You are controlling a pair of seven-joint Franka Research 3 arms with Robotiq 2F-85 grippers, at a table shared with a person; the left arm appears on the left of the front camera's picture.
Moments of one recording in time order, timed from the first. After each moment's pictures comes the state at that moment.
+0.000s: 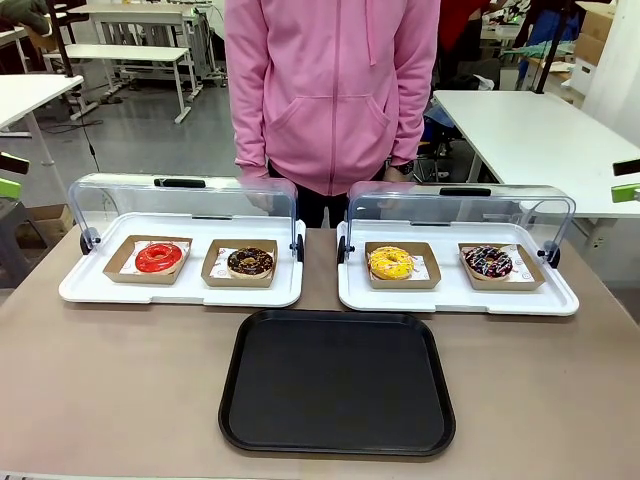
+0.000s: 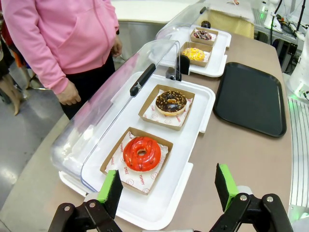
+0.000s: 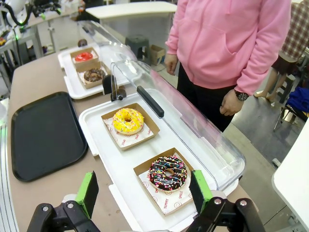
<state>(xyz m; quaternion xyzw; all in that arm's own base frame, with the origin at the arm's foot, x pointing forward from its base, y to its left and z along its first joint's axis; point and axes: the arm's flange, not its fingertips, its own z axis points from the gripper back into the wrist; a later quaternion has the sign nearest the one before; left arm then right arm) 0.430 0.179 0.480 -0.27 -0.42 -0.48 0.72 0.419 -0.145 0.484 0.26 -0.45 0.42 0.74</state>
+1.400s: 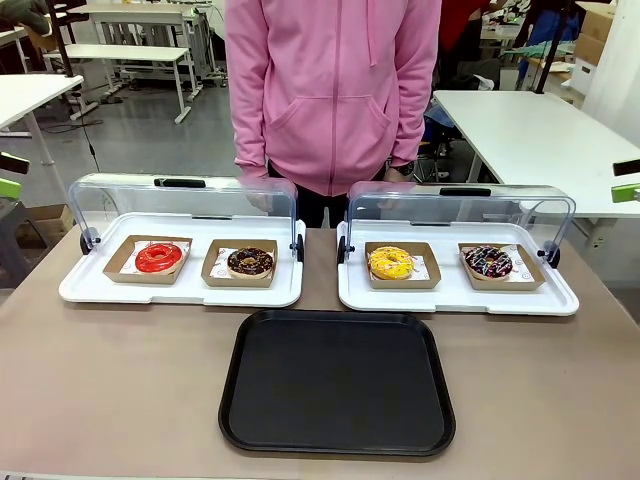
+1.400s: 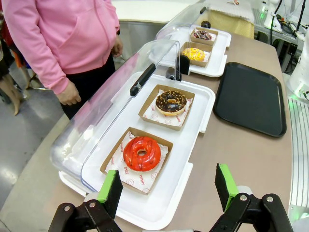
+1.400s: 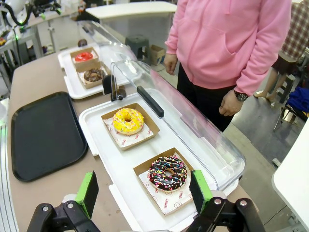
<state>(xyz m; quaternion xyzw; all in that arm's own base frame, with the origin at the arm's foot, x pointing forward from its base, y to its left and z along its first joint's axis) 0.430 0.179 0.480 -0.27 -0.42 -0.48 0.72 0.419 -0.145 0.483 0.26 -0.45 0.42 0.74</state>
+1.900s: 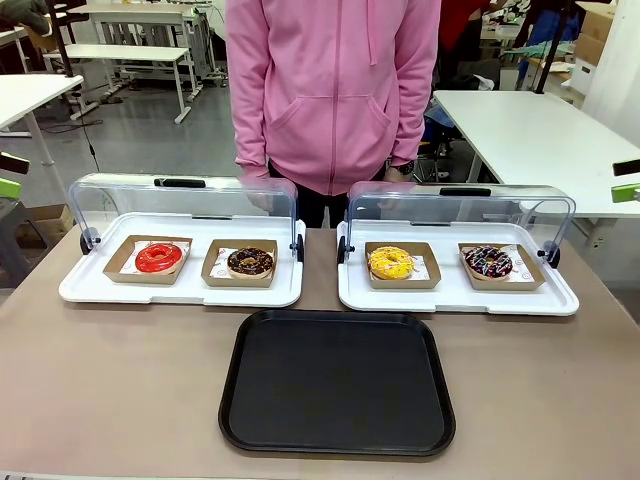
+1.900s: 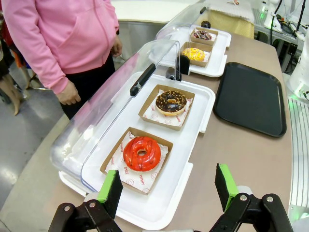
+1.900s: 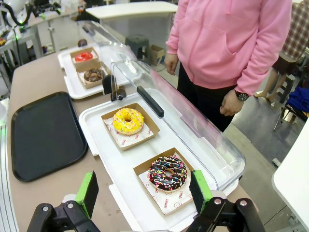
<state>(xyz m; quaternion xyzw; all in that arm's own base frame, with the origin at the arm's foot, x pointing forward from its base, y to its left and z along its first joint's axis) 0.430 0.179 0.480 -0.27 -0.42 -0.48 0.72 0.419 -0.145 0.483 0.26 -0.45 0.42 0.74</state>
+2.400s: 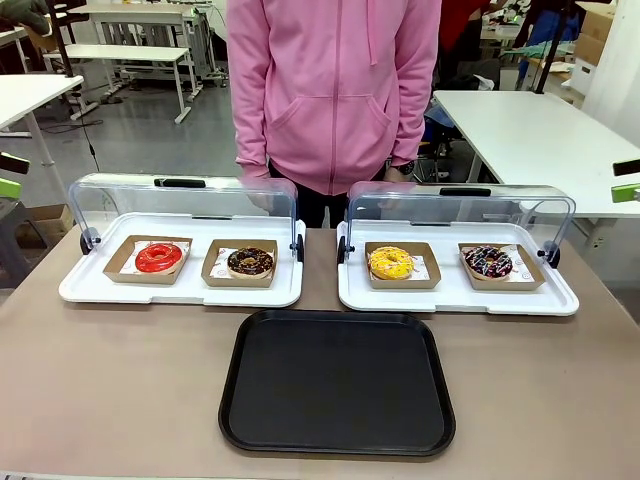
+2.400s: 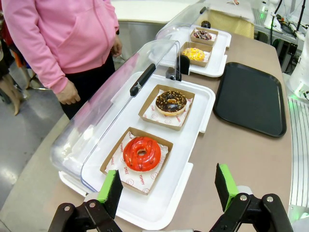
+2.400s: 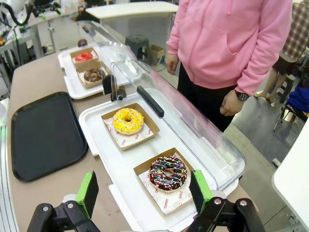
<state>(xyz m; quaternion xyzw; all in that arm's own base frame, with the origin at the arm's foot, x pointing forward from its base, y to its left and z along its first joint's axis) 0.430 0.179 0.480 -0.27 -0.42 -0.48 0.72 0.419 -0.145 0.483 0.26 -0.45 0.42 0.74</state>
